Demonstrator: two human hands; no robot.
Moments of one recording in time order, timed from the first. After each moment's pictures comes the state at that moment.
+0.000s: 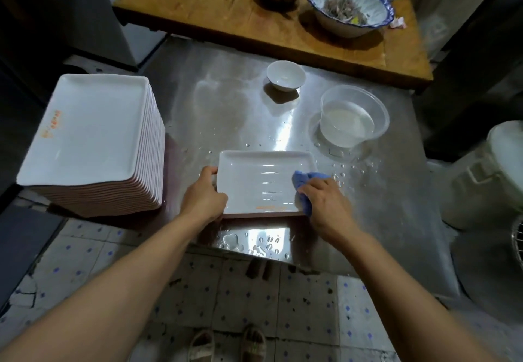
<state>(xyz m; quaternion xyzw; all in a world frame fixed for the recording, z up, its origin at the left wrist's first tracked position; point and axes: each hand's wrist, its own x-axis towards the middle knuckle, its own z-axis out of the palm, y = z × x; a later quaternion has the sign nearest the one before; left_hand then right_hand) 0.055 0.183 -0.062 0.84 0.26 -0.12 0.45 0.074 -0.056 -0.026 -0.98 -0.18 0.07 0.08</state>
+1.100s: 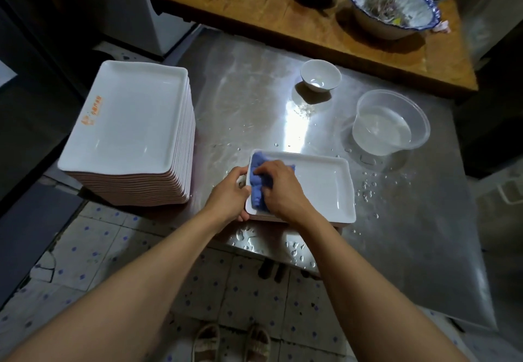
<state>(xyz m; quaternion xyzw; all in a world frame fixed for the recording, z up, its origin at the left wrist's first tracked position) 0.050 0.194 -0.061 0.79 0.21 -0.13 0.56 0.091 0.073 -0.035 -0.92 -0.18 0.16 0.32</state>
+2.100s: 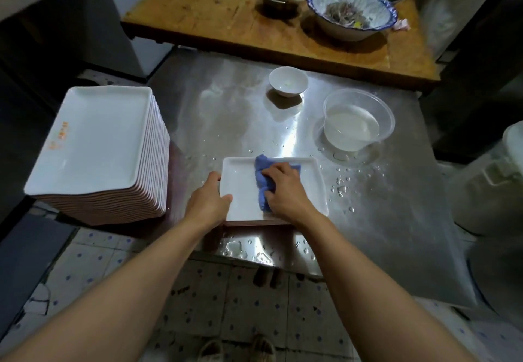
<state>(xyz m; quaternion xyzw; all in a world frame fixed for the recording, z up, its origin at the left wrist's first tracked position) 0.062 0.185 -0.070 0.88 0.22 -0.12 0.39 0.102 0.017 -0.034 -0.93 -0.14 0.14 0.30</state>
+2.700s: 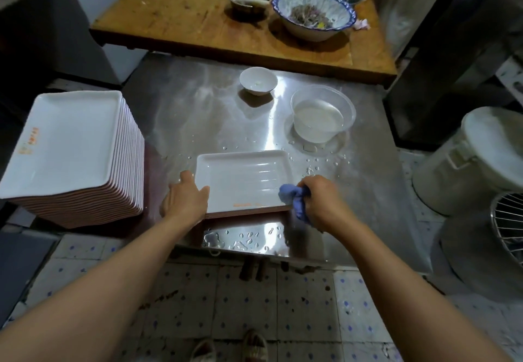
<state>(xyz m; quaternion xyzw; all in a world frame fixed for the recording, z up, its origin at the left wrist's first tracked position) 0.051 0.166 -0.047 0.93 0.25 -0.09 0.26 0.064 -0.085 0.007 -0.96 -0.04 0.15 0.24</state>
